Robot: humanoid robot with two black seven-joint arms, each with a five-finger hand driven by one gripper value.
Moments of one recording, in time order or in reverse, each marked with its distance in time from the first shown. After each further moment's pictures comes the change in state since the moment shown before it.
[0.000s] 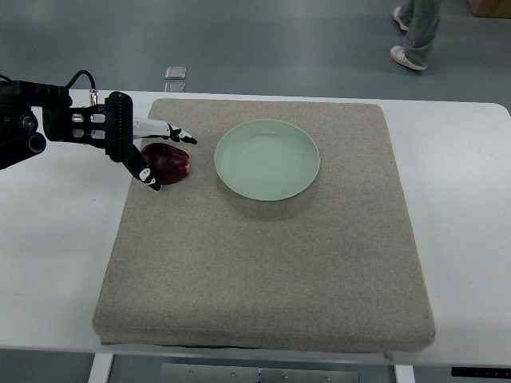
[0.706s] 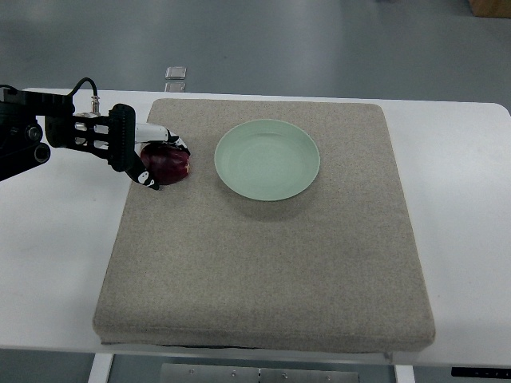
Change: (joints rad) left arm 0.017 -0.017 0.026 0.025 0.057 0.058 -0.001; right arm 0.000 0.000 0.000 0.000 0.000 0.000 0.000
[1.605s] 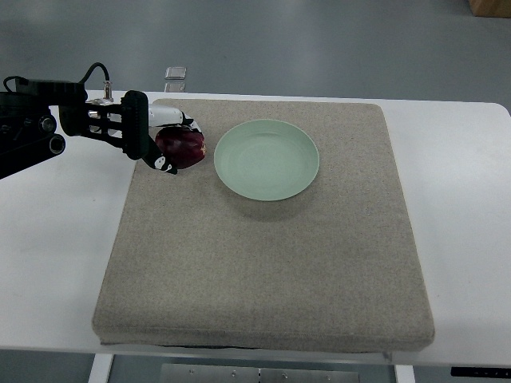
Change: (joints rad) left arm -0.029 -0.052 -0.023 0.015 -0.007 0.069 0.000; right arm 0.000 0.000 0.000 0.000 0.000 0.000 0.000
